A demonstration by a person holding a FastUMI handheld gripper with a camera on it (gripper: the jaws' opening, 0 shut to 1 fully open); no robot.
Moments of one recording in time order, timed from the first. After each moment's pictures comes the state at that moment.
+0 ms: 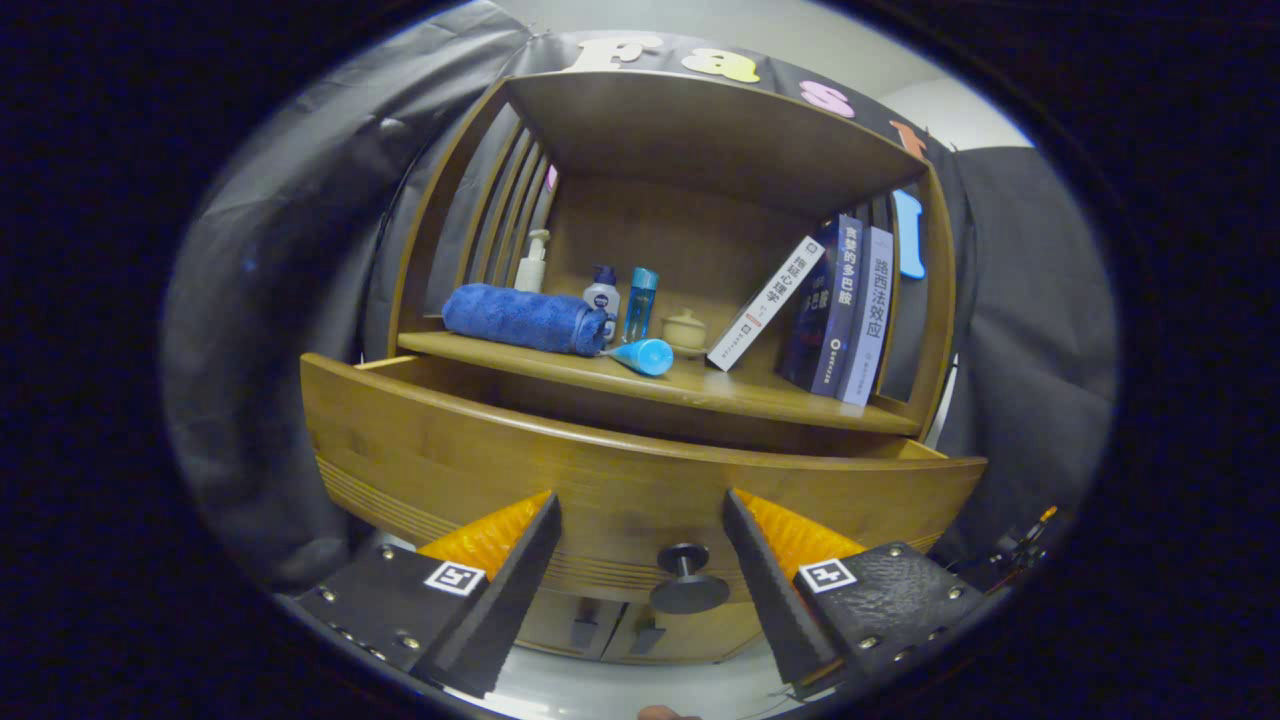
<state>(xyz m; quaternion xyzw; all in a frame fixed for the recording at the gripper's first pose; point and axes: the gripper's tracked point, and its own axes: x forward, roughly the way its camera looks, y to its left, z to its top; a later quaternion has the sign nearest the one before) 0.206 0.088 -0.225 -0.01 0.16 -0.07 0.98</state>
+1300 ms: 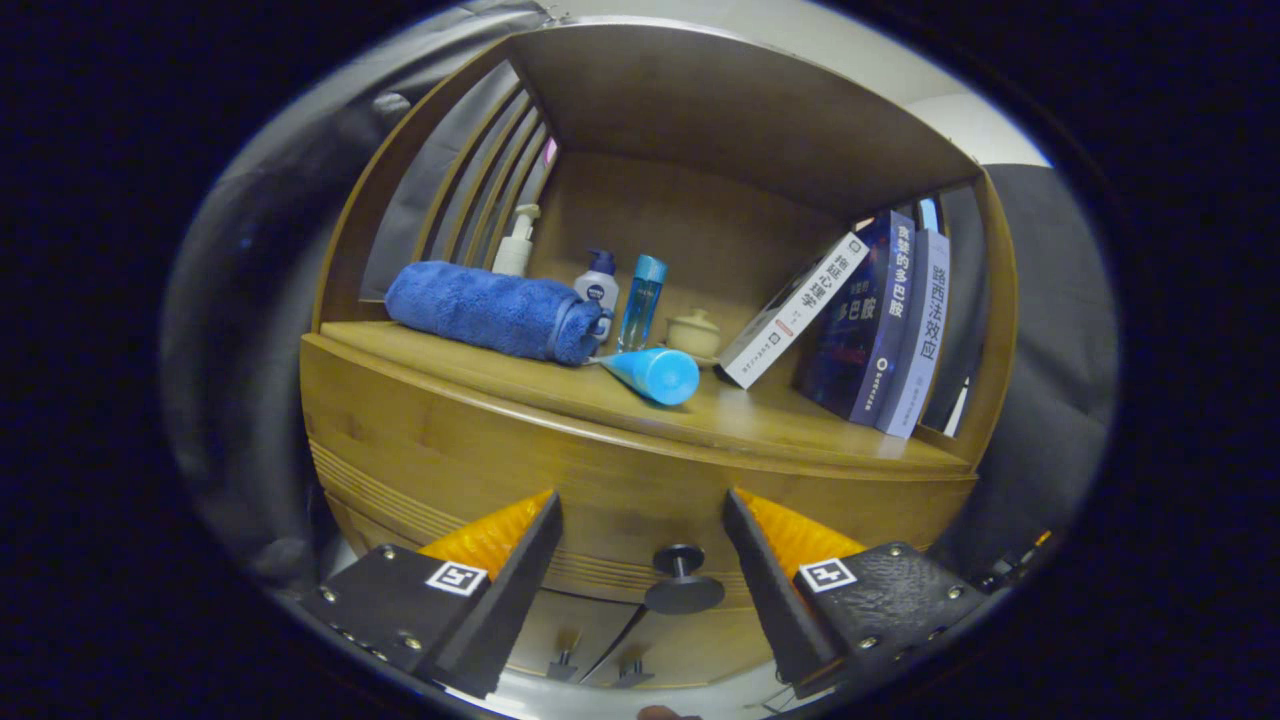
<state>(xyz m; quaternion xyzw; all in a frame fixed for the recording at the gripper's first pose) 0.293 0.084 -0.243 -0.04 0.15 -0.08 0.98</state>
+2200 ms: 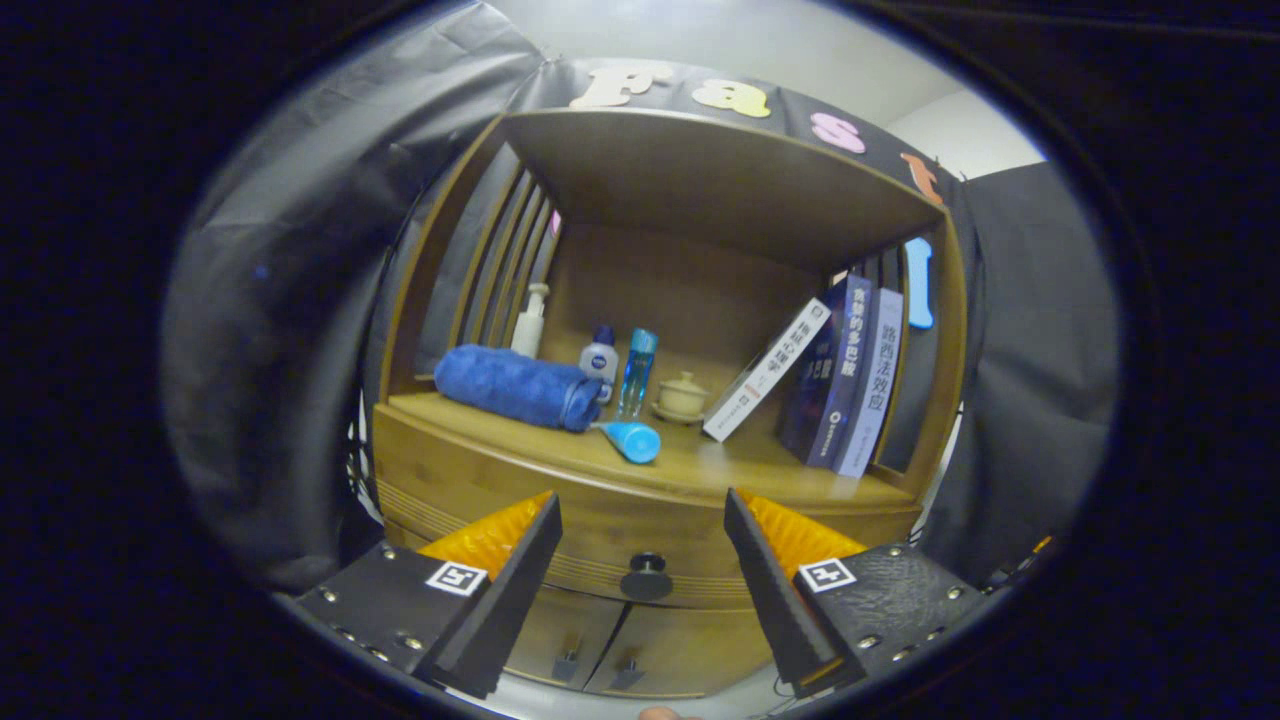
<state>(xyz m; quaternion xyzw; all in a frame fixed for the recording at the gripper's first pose) 0.228 0.069 -0.154 -0.01 0.07 -0.05 1.00</state>
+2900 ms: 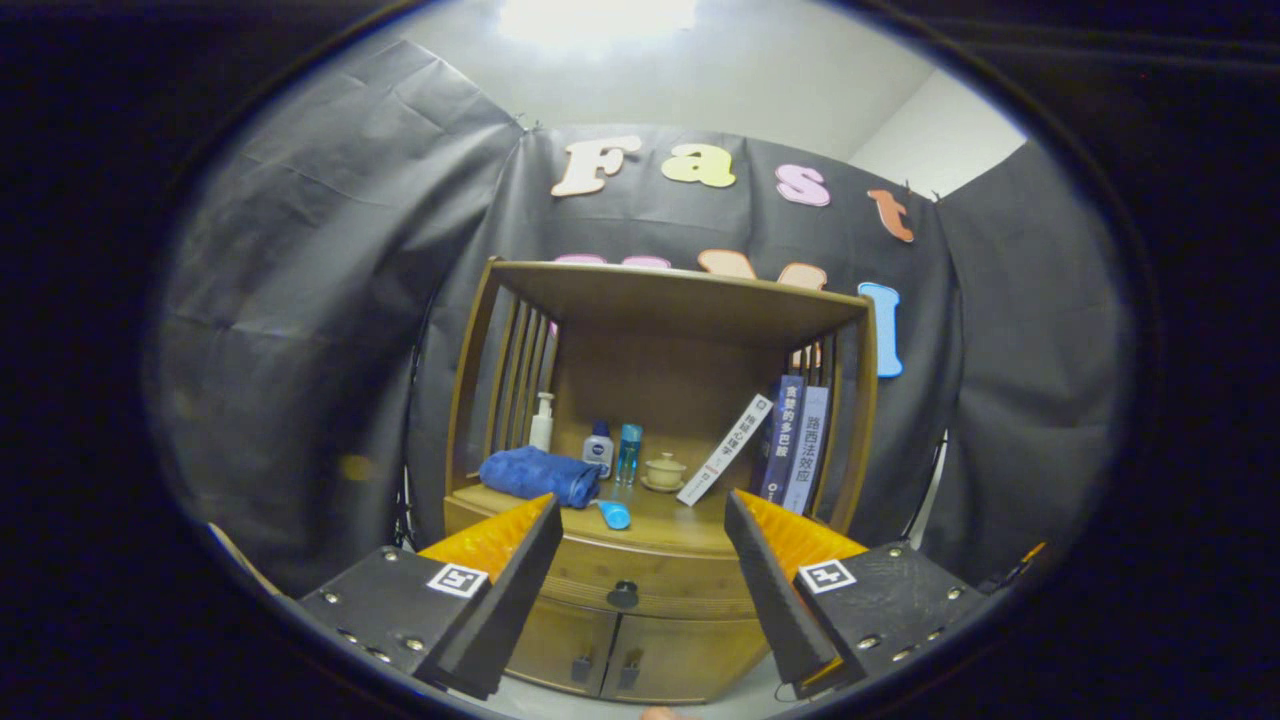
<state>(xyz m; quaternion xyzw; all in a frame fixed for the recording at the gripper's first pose) 0.115 0.029 -0.030 0.02 0.01 -0.04 1.00</state>
